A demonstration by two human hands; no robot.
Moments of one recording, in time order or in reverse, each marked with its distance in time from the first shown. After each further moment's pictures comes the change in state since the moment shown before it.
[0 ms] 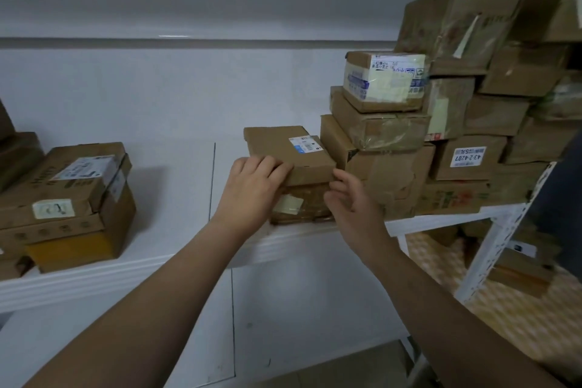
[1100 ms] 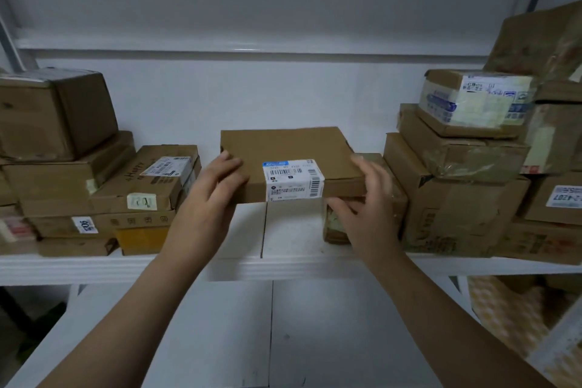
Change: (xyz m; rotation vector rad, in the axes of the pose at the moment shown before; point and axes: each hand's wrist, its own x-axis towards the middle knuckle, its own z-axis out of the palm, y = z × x) left_hand -0.073 -0.077 -0.090 -0.191 0.084 -0.246; right_hand 0.027 -0.022 0.071 0.120 -0.006 -0.354
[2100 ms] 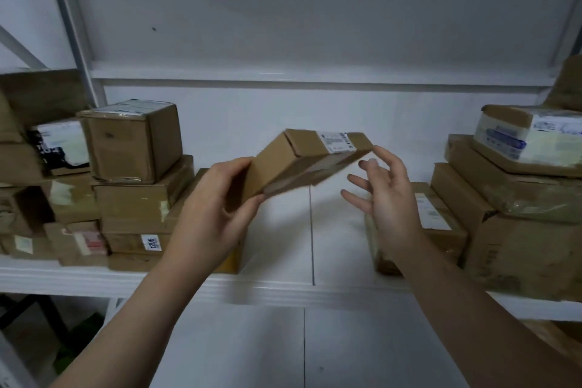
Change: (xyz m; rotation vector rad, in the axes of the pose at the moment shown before) left_hand 0.015 -0.027 -0.085 -0.146 0.089 -0.151; right_hand 0.045 -0.060 0.060 0.460 -0.002 0.302
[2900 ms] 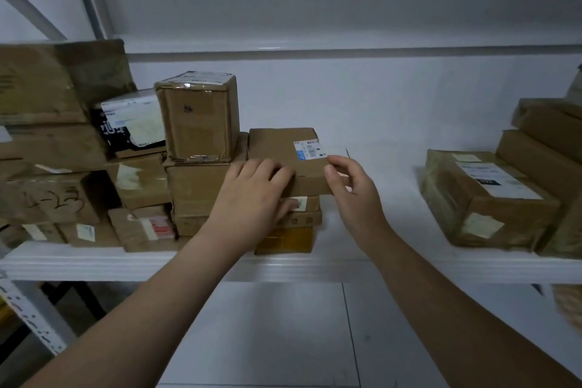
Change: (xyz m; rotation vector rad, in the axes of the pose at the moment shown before) left_hand -0.012 -0.105 -0.034 0.627 -0.417 0.136; right_hand -0.034 0.083 0.146 -0.366 -0.069 -0.110
